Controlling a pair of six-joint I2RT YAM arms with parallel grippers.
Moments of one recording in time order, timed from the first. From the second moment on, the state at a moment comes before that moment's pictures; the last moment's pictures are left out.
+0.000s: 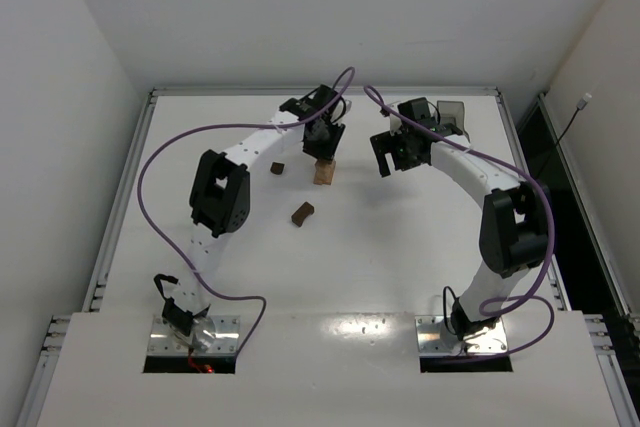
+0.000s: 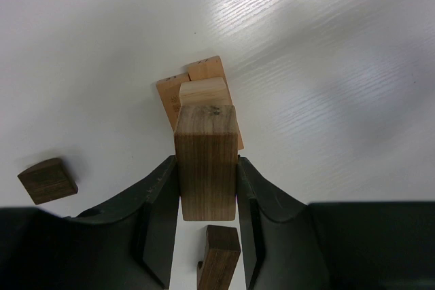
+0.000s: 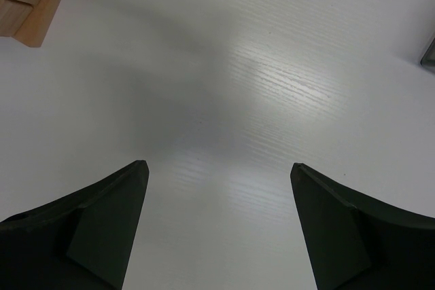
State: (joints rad) left arm -0.56 2.27 2.07 -0.83 0.01 -0.15; right arm 0.28 1.73 1.28 -0.51 0.00 -0.07
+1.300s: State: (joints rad) left arm -0.56 2.31 2.10 -0.82 0.02 -0.15; right arm 0.28 1.74 1.28 -0.51 0.00 -0.07
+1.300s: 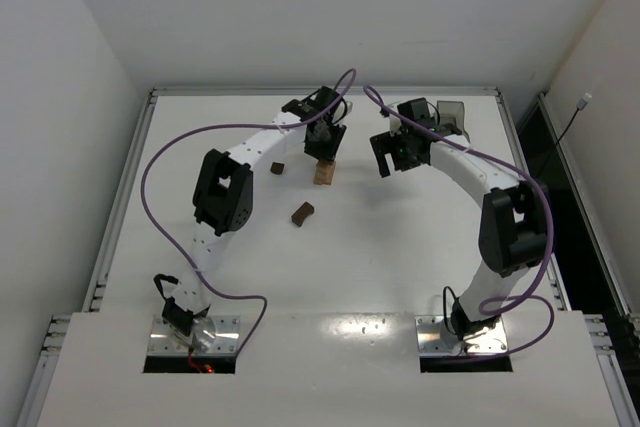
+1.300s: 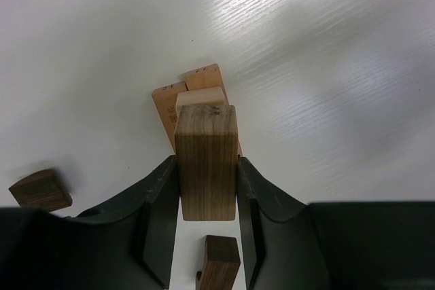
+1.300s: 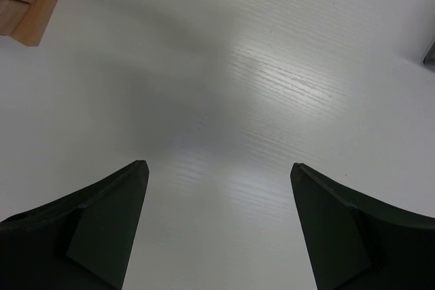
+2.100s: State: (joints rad) left arm -0.56 2.31 2.10 -0.82 -0.02 -0.17; right arm 0.28 1.74 1.28 -0.51 0.00 -0.07
